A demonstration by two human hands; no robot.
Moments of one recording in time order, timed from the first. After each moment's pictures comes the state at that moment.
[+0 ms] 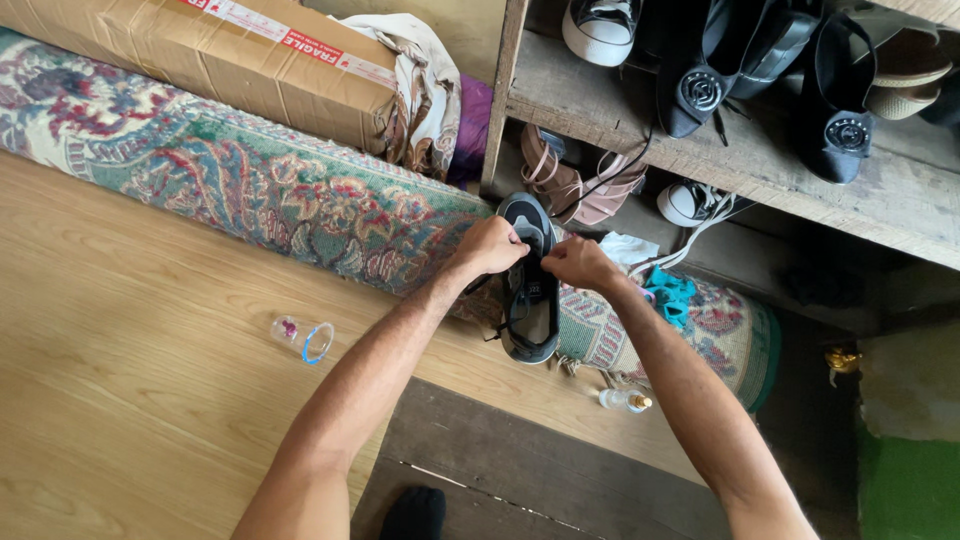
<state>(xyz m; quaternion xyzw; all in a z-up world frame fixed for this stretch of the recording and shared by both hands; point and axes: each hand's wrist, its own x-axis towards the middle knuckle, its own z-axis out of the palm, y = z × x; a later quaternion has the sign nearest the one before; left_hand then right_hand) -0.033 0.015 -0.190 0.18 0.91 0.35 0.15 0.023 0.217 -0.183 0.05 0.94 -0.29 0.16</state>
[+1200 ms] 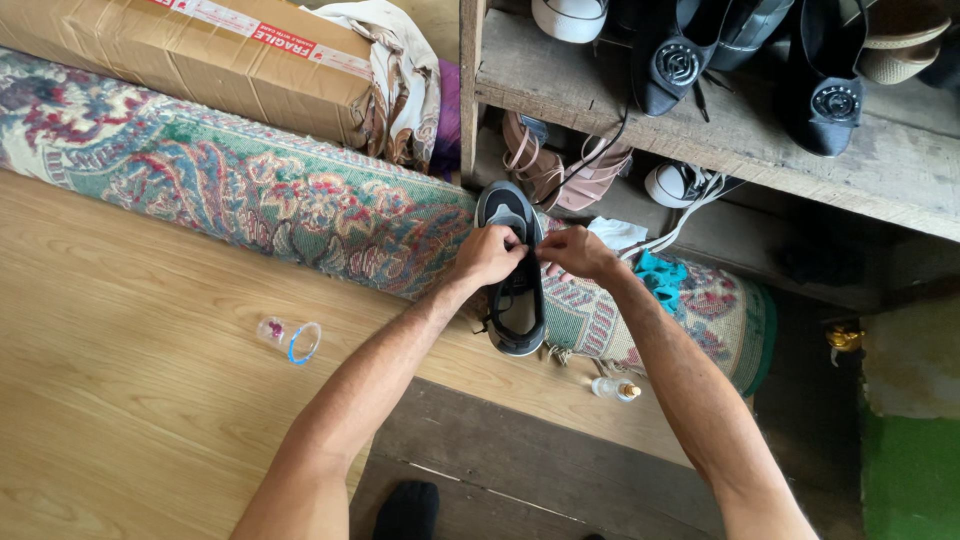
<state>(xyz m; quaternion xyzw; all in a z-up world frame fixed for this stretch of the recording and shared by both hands) -0.005 0.040 -0.211 0.16 0.90 0.37 0.13 0.029 0.247 -0.194 0.05 0.87 -0.45 0.20</state>
